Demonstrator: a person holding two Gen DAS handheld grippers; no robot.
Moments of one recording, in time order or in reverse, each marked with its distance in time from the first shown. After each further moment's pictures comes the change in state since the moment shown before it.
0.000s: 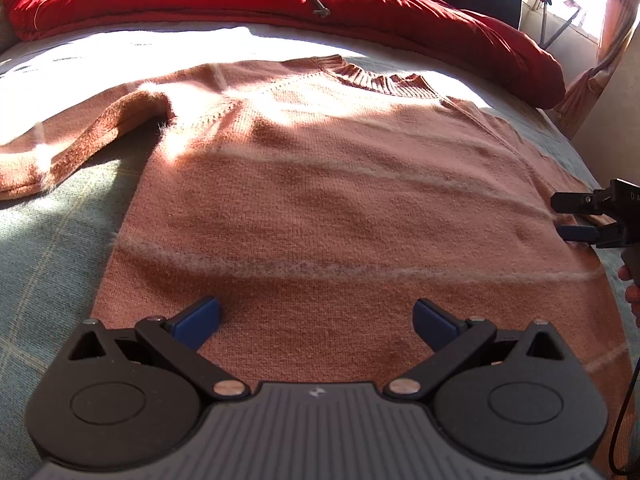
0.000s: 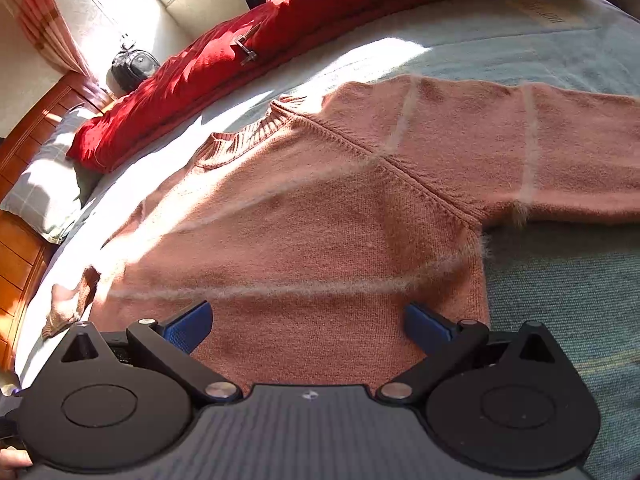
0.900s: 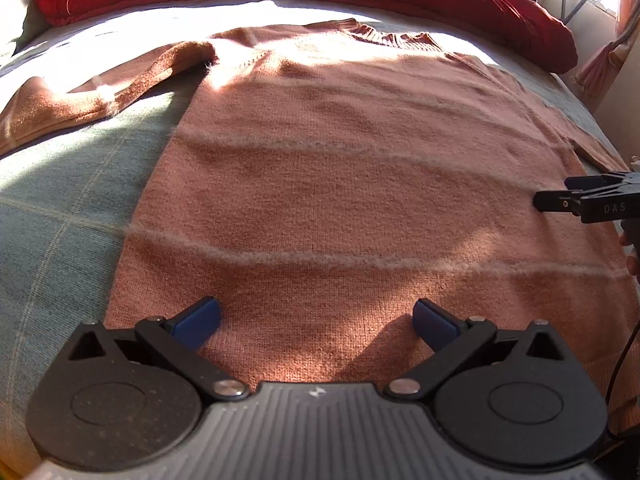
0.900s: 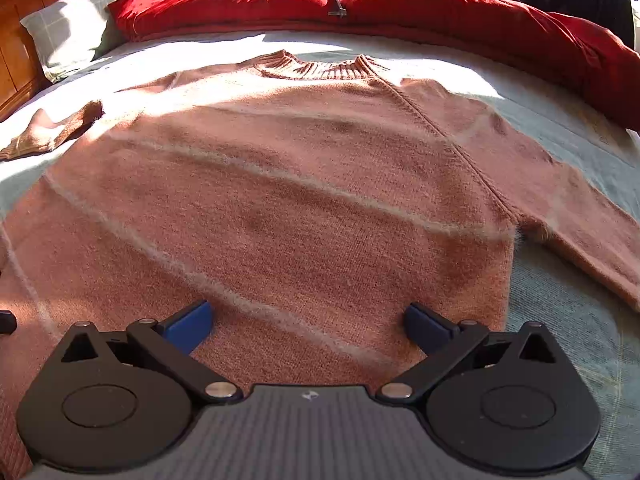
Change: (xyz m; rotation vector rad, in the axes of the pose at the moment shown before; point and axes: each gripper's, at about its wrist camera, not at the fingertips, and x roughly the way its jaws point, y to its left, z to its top) left arm -0.044 -0.015 -0.058 0.005 0.084 0.108; right arm -0.006 0.055 -0.058 -0.471 0.072 -0.175
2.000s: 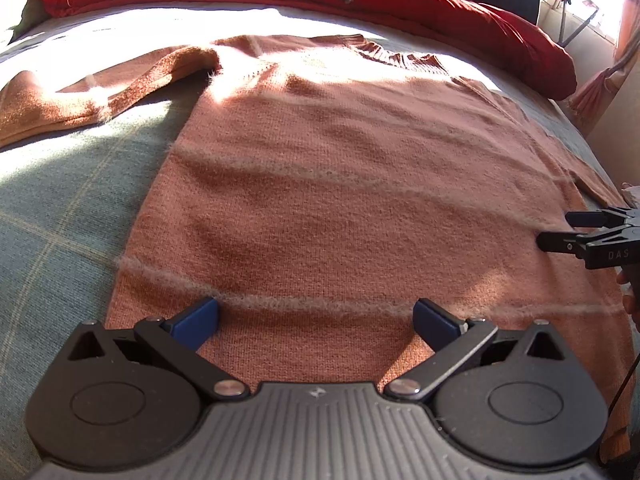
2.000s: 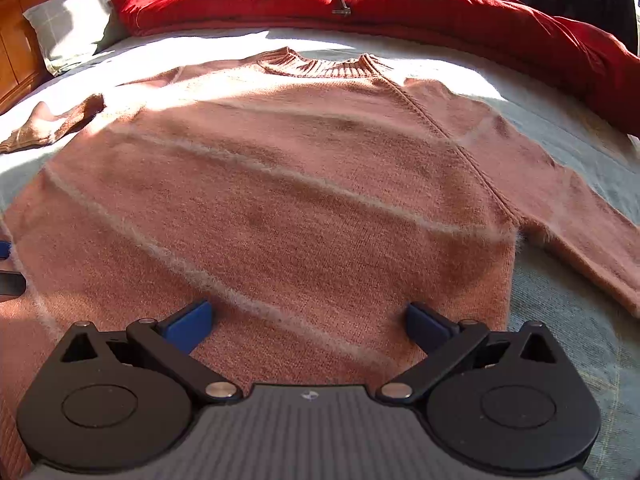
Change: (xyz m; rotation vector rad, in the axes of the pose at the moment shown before) left arm 0.012 0.017 0.011 -0.041 -0.050 -0.061; right arm 0.002 0.004 0.000 -0.017 0.007 -0.014
